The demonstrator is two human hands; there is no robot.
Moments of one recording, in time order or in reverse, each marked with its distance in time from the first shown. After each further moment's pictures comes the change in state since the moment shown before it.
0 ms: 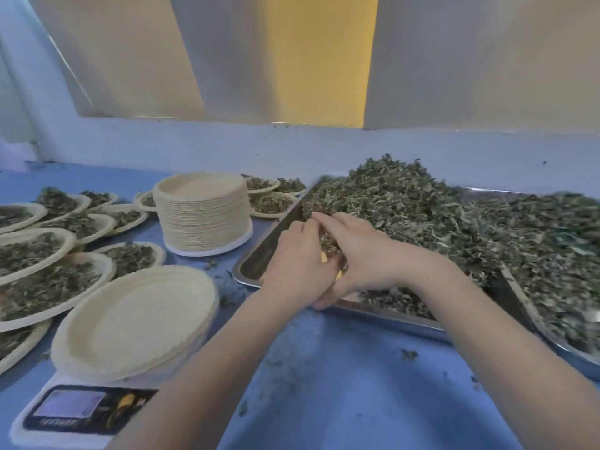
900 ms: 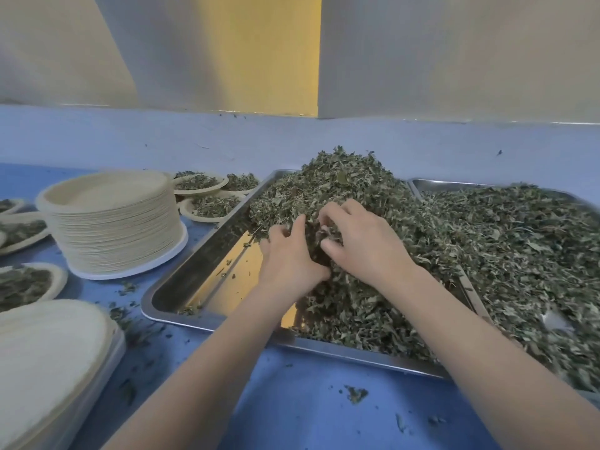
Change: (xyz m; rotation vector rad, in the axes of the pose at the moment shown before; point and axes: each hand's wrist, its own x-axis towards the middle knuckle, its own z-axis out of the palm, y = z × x) left_hand 0.067 0.017 0.085 -0.044 -0.231 -0.207; right_hand 0.017 0.093 0.009 -0.099 0.532 0.117
